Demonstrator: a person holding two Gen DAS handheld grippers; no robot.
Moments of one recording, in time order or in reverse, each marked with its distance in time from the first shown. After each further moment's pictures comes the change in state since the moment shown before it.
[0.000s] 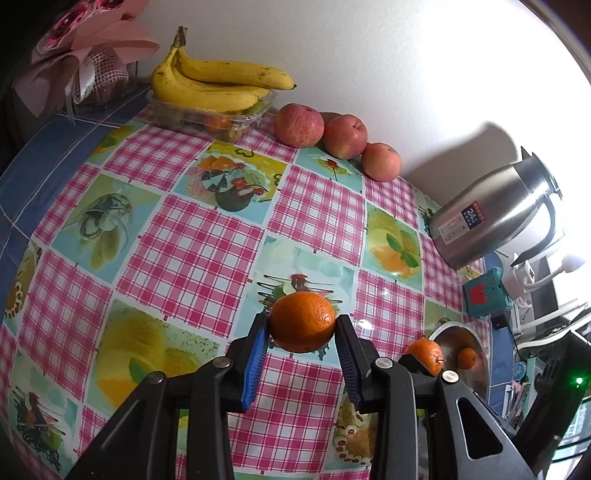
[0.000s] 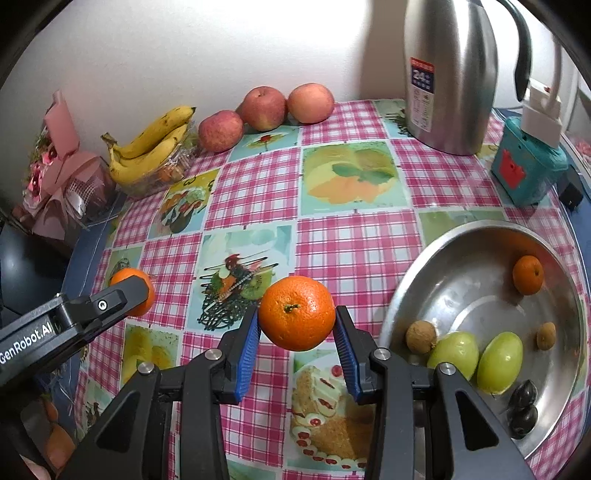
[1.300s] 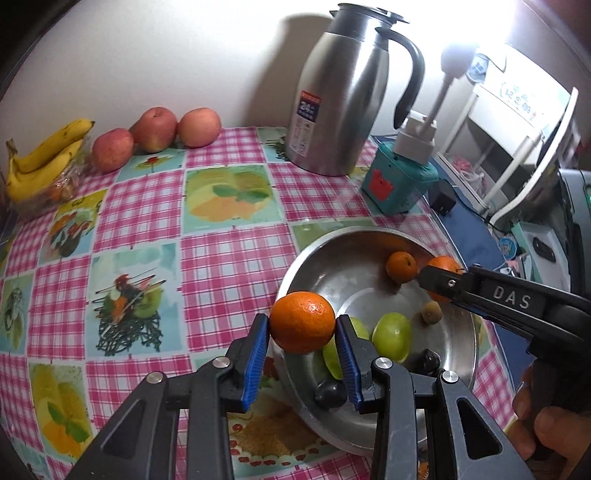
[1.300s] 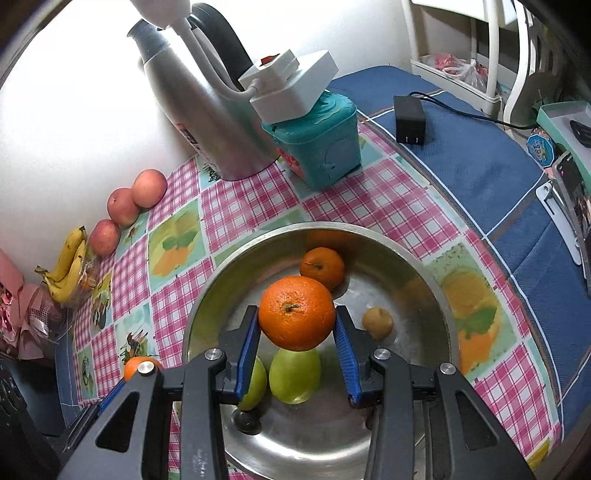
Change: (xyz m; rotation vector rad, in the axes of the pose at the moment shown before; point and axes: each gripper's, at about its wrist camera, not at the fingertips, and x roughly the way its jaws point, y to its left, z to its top) left arm 0.042 -0.155 -0.083 0.515 0.034 -0.095; right arm -0.062 -0.161 -0.011 0.404 -0.086 -0.142
